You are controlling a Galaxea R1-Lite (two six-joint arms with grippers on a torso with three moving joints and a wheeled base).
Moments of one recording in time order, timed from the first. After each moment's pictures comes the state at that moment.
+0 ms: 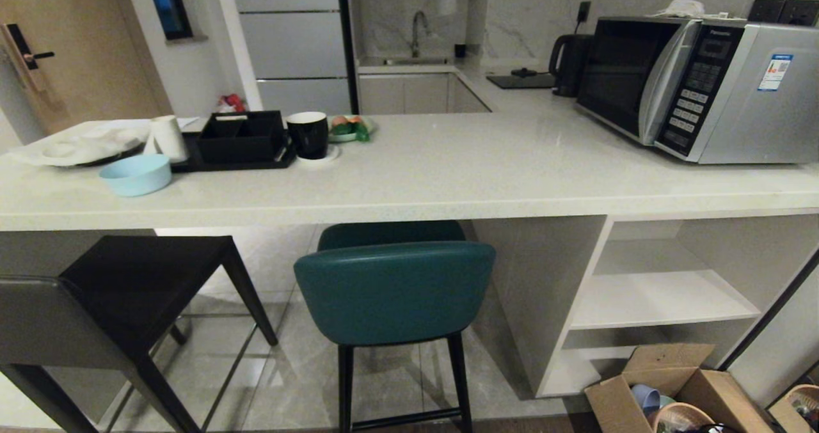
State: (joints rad) left arm 0.00 0.00 -0.06 0.16 -0.01 0.01; right arm 0.00 0.00 0.00 0.00 0.00 0.02
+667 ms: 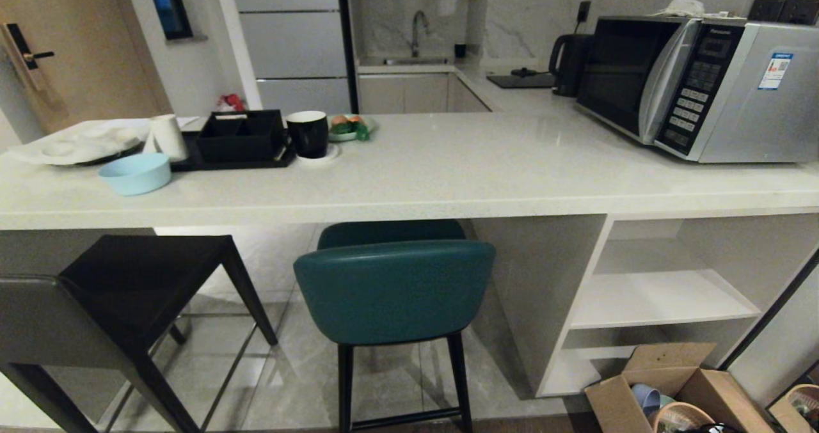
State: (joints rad) left arm 0.00 0.00 -0.06 0.16 -0.01 0.01; right arm 0.00 0.00 0.00 -0.01 0.00 0.02
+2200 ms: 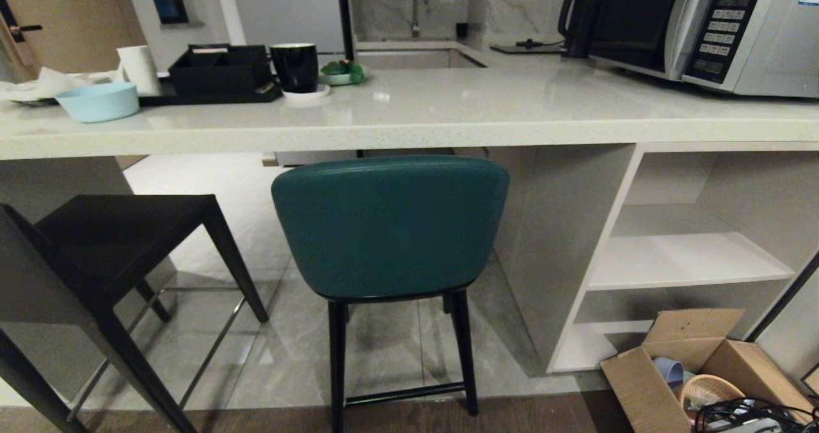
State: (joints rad) left arm 0.00 0.00 -0.06 0.16 0.00 0.01; right arm 0.00 0.00 0.00 -0.01 -0.01 0.02
